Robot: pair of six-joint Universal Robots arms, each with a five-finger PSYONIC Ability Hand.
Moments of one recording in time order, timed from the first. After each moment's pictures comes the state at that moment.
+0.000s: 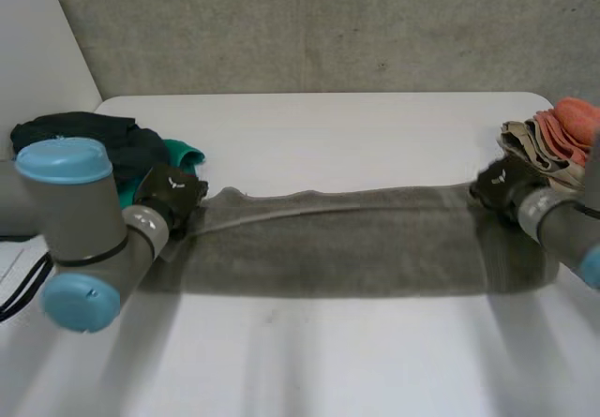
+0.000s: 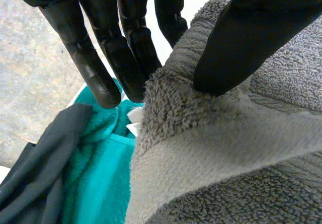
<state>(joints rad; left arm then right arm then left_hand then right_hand) 4.35 -2.14 -1.46 3.27 -1.57 3.77 1.71 -0.97 1.35 0.04 1.40 2.13 1.16 1.20 1.19 1.20 0.99 1.13 1.18 1.19 1.20 1.03</state>
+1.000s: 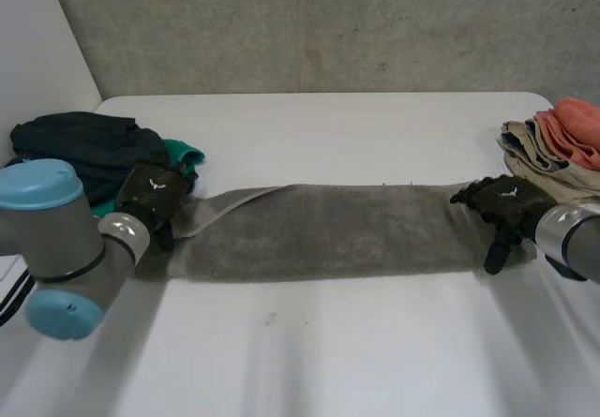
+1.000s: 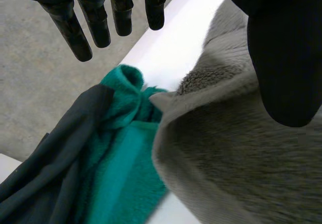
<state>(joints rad) 4.45 -2.14 -1.58 3.48 -1.47 3.76 1.62 -1.06 1.50 0.12 1.22 2.53 0.19 0.21 0.21 0.21 0.05 0.22 0.21 0.21 0.21 0.04</state>
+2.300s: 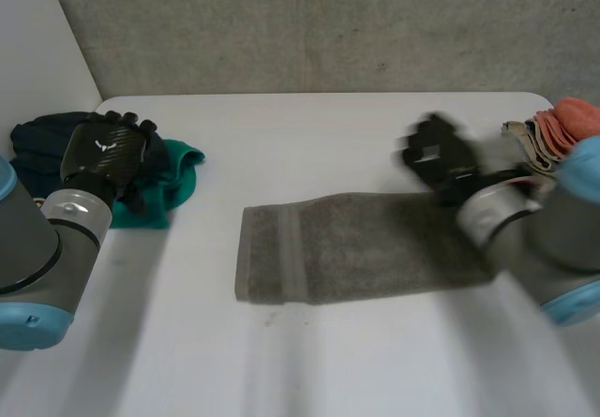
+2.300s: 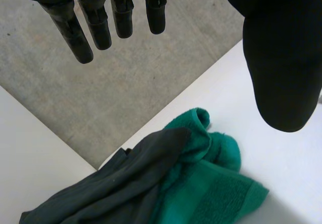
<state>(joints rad) 4.45 -1.82 -1.75 3.53 -1.58 3.57 1.93 -1.11 1.60 -0.45 1.15 2.00 0.23 0.23 0.23 0.22 0.05 1.11 1.18 1.19 1.20 0.99</state>
